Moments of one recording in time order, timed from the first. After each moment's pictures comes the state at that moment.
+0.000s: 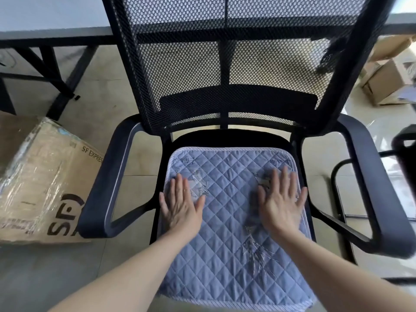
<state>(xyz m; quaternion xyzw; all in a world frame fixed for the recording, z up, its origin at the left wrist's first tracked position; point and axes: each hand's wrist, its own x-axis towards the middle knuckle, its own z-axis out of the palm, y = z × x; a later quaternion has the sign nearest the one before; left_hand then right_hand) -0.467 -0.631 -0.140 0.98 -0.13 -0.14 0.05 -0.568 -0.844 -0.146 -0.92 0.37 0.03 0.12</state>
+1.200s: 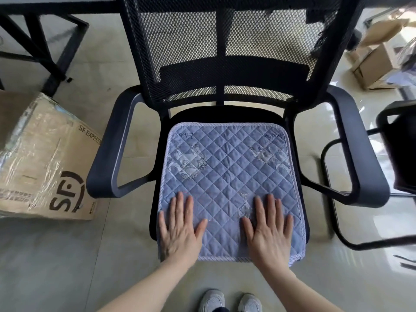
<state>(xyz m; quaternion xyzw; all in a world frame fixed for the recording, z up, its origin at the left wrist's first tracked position) -0.589 -0.568 -0.139 0.97 -0.18 -0.14 0.00 -0.693 -0.747 -0.154 -0.93 0.35 0.06 0.11</state>
